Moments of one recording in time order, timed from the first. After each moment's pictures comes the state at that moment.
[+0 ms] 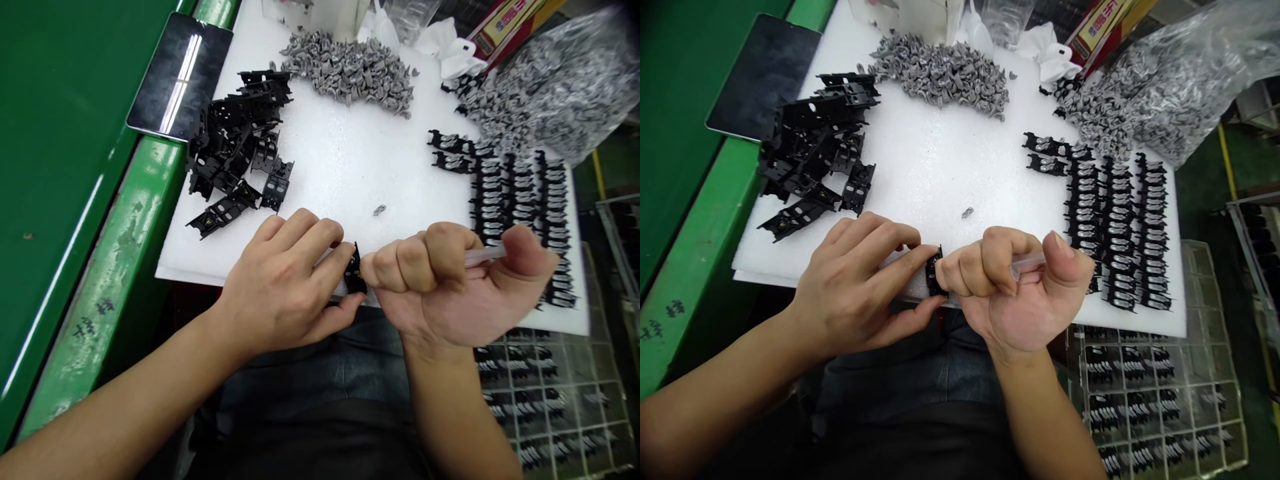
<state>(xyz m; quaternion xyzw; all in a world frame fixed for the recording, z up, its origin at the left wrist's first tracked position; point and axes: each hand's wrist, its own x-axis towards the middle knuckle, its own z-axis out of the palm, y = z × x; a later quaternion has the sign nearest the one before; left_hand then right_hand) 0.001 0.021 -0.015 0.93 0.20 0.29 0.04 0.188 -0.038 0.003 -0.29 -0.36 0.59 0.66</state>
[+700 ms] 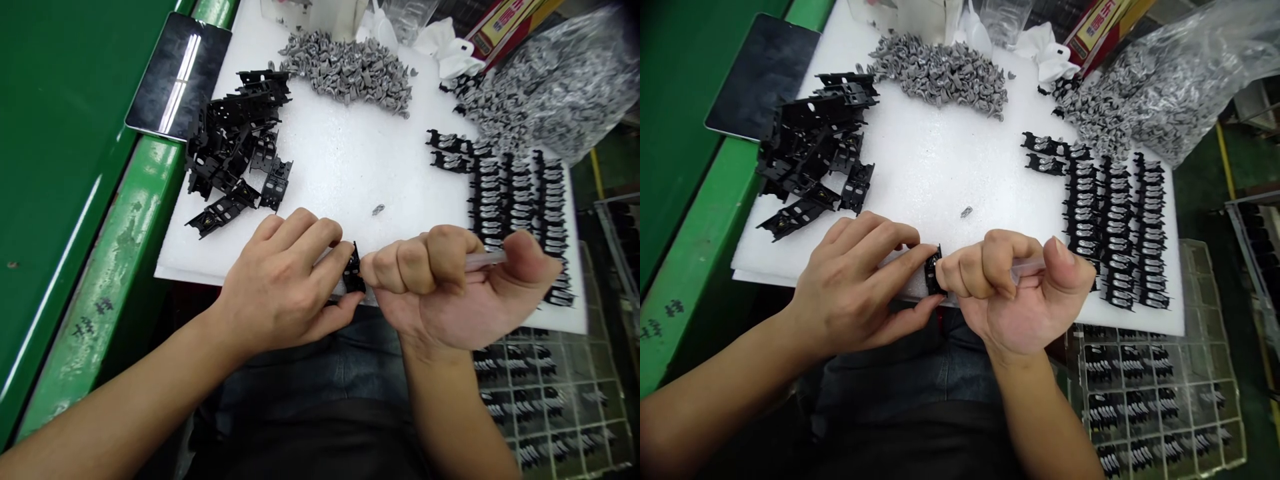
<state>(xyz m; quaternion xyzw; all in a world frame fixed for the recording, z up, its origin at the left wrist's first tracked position) 0.000 0.021 -0.014 0.94 0.21 0.28 0.04 0.182 -0.043 0.017 -0.37 -0.30 0.59 0.65</state>
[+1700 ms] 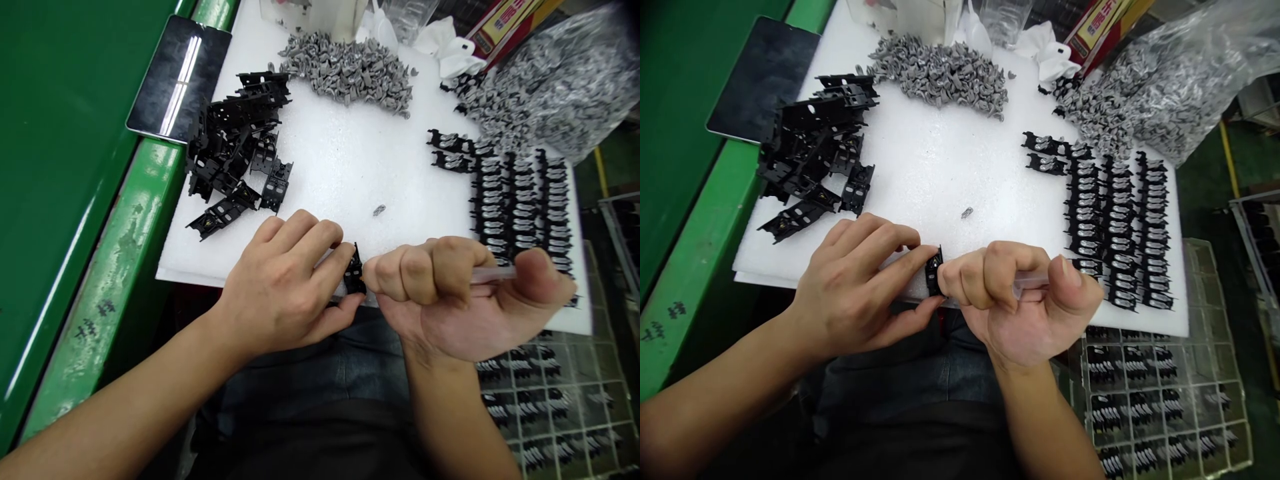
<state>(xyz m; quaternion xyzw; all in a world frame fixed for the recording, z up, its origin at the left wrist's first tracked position) 0.000 0.020 -0.013 0.94 0.21 0.28 0.04 0.182 -0.047 0.014 -0.36 -0.33 0.58 0.66</state>
